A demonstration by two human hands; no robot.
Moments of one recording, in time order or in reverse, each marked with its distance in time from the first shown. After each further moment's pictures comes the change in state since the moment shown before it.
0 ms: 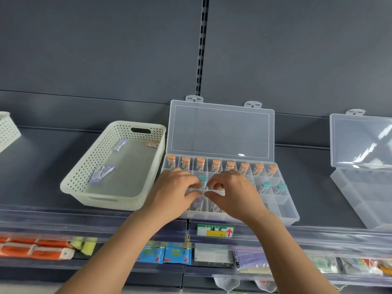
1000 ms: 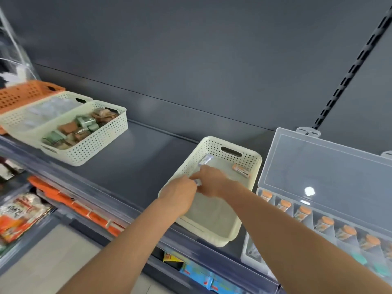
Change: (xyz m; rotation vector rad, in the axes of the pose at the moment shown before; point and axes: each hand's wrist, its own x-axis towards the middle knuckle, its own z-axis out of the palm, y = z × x) left_hand -0.035 -0.170 -0.074 0.350 -0.417 -0.616; right_hand 0.210 -0.169 0.149 -0.203 -0.565 -0.337
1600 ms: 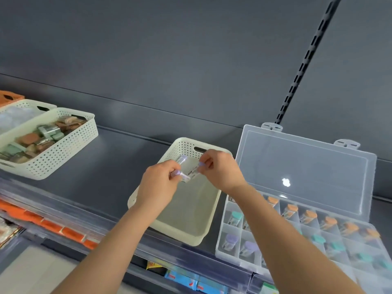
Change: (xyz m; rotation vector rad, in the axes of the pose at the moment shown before) left_hand -0.003 0.023 -0.022 -0.608 0.602 -0.008; right_hand -0.072 0.042 -0.042 0.491 0.507 0.213
